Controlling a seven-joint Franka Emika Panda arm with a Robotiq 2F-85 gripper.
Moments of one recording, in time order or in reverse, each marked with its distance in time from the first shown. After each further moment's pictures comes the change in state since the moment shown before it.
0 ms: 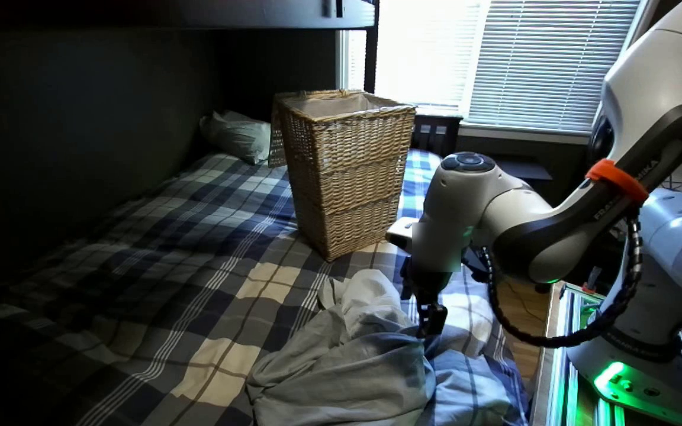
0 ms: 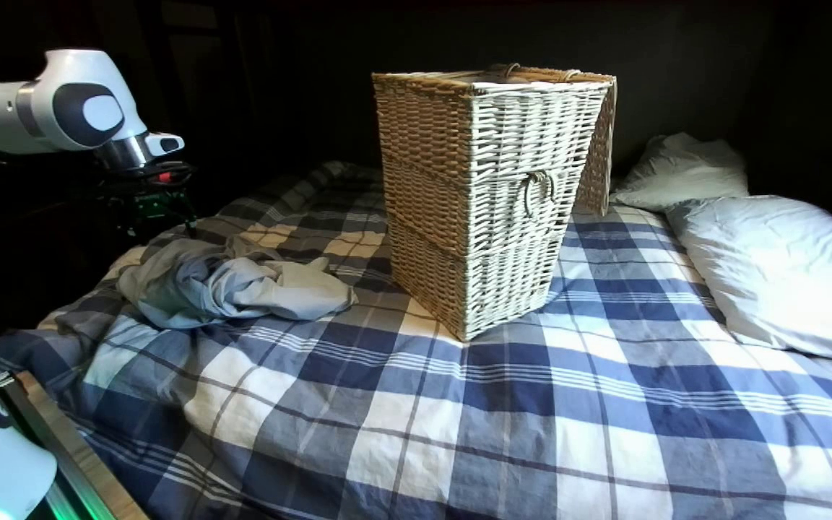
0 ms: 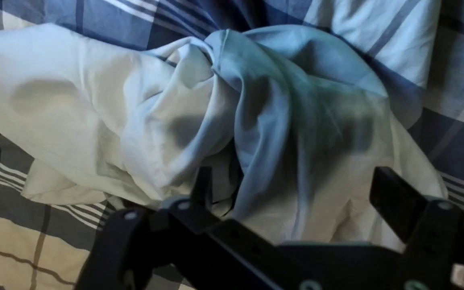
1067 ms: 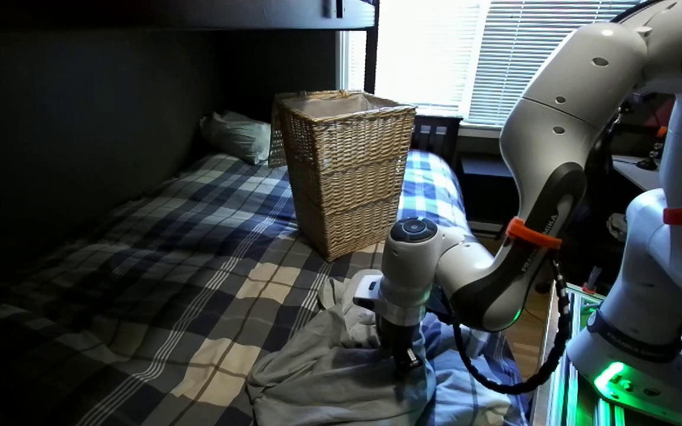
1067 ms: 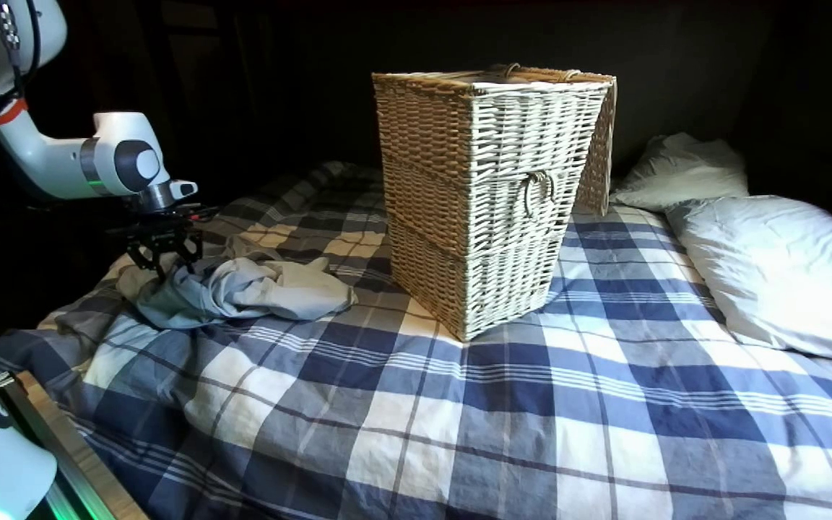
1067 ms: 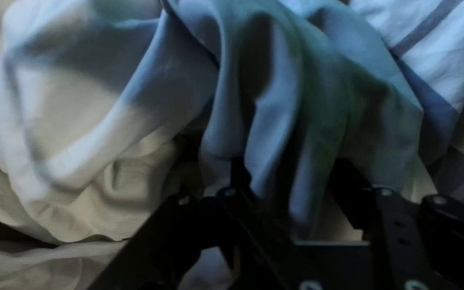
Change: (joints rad) arm -0.013 0.389 0.033 0.178 -0.158 0.088 -0.039
